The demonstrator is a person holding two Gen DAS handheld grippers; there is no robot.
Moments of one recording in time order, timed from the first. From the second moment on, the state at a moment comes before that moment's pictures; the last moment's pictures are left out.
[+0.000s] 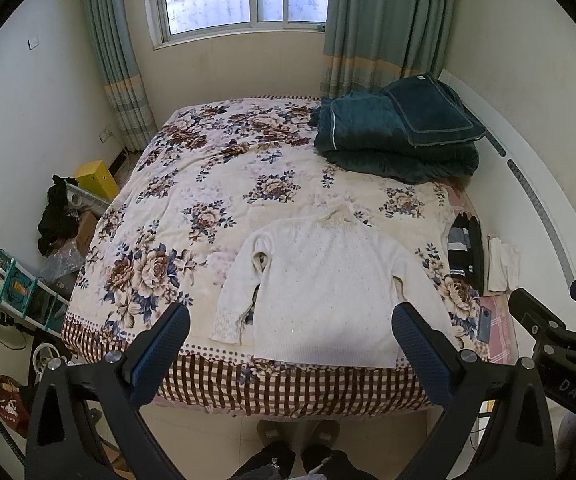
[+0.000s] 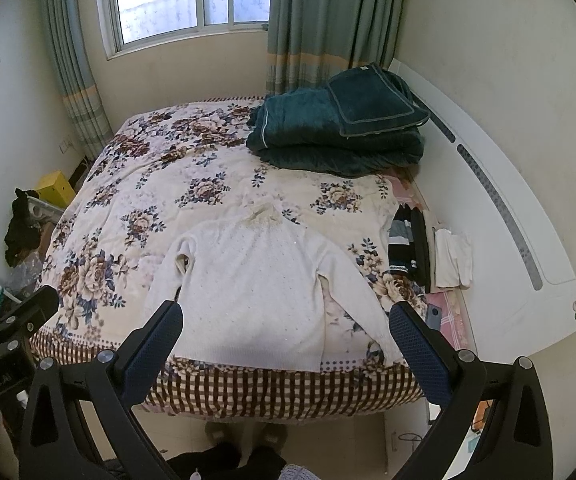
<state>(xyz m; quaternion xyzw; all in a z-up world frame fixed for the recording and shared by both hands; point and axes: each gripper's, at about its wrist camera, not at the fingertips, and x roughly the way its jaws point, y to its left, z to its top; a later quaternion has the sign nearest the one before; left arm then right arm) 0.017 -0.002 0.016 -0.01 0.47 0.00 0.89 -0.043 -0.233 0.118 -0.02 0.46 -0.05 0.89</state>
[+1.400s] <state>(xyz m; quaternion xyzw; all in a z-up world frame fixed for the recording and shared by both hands) 0.211 -0.062 -0.286 0.10 0.52 0.09 0.84 -0.034 -0.670 -0.290 0.40 0.52 -0.36 0.66</state>
